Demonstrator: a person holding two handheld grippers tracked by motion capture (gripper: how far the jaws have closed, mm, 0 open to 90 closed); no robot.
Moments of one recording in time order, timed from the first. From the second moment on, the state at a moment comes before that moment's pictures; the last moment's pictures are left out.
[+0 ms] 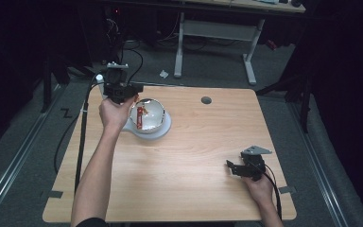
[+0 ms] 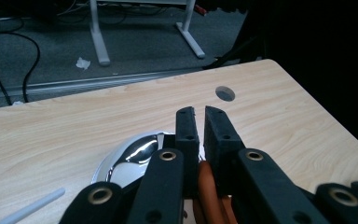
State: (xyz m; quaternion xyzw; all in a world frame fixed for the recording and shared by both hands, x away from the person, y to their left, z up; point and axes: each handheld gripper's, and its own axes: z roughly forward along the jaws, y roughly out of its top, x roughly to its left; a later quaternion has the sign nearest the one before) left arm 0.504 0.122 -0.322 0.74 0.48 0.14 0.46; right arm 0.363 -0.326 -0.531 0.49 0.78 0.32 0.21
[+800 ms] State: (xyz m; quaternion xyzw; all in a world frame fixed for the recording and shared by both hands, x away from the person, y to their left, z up) left arm 0.524 0.108 -0.326 0.72 0.49 0.15 0.46; right arm 0.363 -0.326 -0.531 0.49 0.78 0.32 0.21
